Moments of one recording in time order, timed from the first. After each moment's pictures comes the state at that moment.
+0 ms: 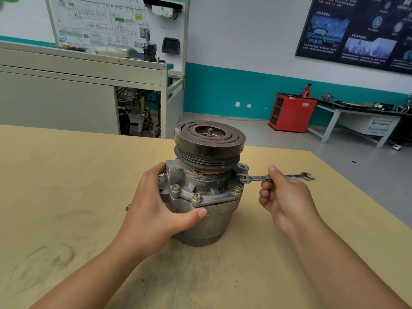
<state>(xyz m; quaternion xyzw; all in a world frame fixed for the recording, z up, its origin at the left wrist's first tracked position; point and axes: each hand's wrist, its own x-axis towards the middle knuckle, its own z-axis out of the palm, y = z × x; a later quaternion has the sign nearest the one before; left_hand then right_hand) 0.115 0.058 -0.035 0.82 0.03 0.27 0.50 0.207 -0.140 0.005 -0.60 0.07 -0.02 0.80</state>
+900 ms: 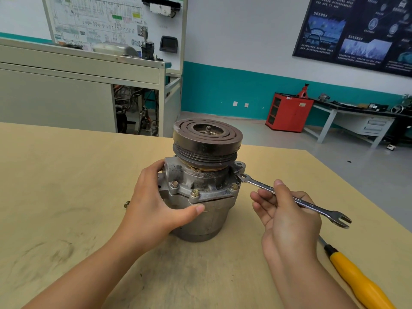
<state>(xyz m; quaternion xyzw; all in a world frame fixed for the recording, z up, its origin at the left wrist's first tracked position) 0.115 0.057 -0.037 0.82 0.03 0.26 0.50 0.148 -0.127 -0.001 -0.48 0.09 -0.14 0.86</state>
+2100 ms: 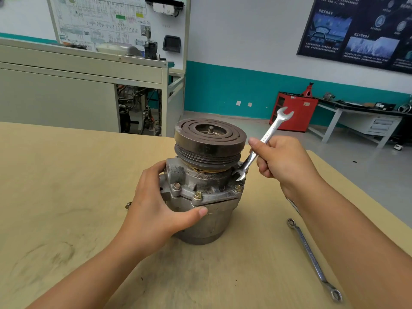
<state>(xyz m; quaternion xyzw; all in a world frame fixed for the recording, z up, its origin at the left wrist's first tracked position) 0.115 0.056 -0.036 0.82 0.04 0.26 0.50 0.221 -0.133 0.051 -0.81 -0.12 -0.07 0.56</state>
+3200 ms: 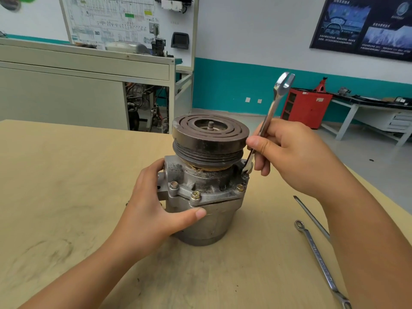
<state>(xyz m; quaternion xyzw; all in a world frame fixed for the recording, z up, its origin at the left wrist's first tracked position) 0.114 0.059 -0.038 0.82 0.02 0.27 0.50 0.202 -0.141 0.075 -0.86 -0.34 -0.11 0.36</state>
